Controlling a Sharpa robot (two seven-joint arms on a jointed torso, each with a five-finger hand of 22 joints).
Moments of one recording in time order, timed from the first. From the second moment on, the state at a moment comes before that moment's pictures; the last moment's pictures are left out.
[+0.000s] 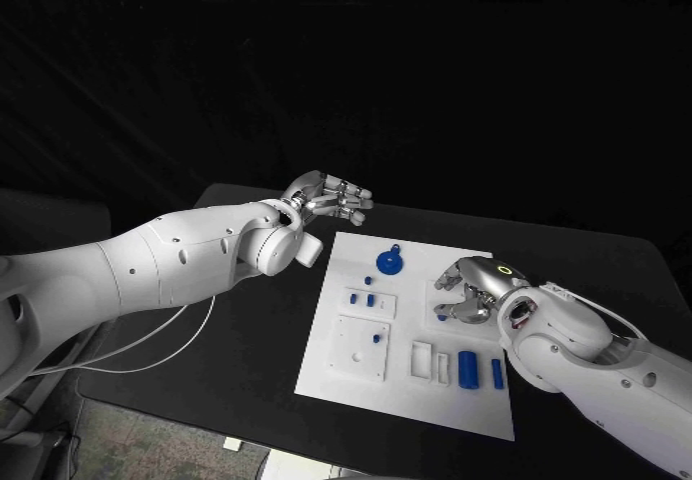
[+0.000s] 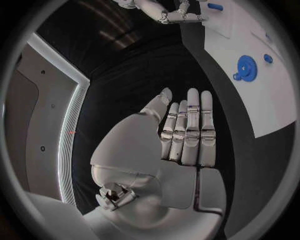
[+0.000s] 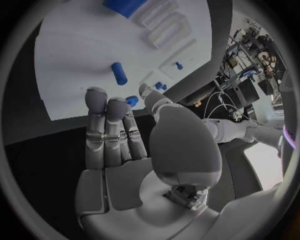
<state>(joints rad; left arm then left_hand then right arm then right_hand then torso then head) 1.28 -0.68 -0.08 1.23 -0.27 -0.27 0.26 1.36 0.02 0.15 -0.15 0.13 1.08 0.13 0.06 0.07 1.12 0.11 0.06 0.06 1.27 0.05 0.23 0.16 0.05 1.08 0.03 0.07 0.93 0.80 -0.72 0.36 1.55 -1.84 -0.15 -0.37 1.33 -0.23 0.37 0.00 0.06 1.05 0.10 0.07 0.06 1.06 0.11 0.06 0.06 1.43 -0.01 0.88 0.76 0.16 1.47 -0.03 0.52 1.15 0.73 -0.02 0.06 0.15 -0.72</state>
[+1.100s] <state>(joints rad) 1.28 -0.68 -0.08 1.23 -0.27 -0.26 0.26 1.36 0.02 0.15 -0.15 0.13 1.08 0.13 0.06 0.07 1.12 0.11 0.06 0.06 1.27 0.05 0.23 0.16 0.05 1.08 0.03 0.07 0.93 0.80 -0.69 0.32 1.48 -1.86 -0.10 -0.38 1.28 -0.21 0.63 -0.08 0.06 1.13 0.10 0.07 0.06 1.22 0.06 0.06 0.06 1.43 -0.03 0.88 0.76 0.16 1.46 -0.05 0.55 1.13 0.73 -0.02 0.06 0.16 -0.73</state>
